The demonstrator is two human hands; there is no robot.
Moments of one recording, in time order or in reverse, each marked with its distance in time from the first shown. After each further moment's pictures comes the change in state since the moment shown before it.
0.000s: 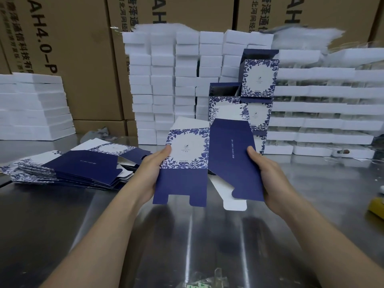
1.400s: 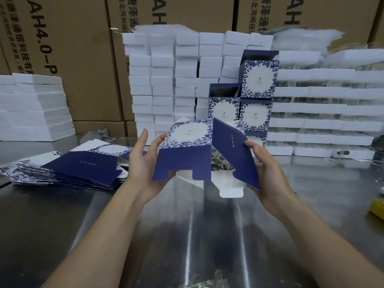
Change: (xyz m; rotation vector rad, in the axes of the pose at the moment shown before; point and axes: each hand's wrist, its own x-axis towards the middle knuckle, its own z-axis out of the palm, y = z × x) left_hand -0.028 0.025 0.018 -0.296 -0.061 0.003; right_hand -0.016 -0.013 0.022 0.186 0.046 -0.106
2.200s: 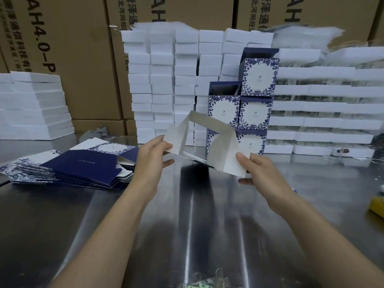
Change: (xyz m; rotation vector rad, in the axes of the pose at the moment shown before) left_hand 0.015 -0.009 0.003 0.452 0.210 0.357; right_hand 0.008 0.008 -0.006 -0.576 -0.021 -0.070
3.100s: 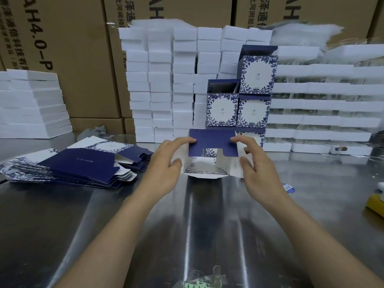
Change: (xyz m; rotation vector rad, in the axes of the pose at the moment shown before) left_hand -0.015 -0.015 0.006 0.676 -0.215 0.338; right_hand -0.004 0.010 0.003 -0.381 0.124 -0.409
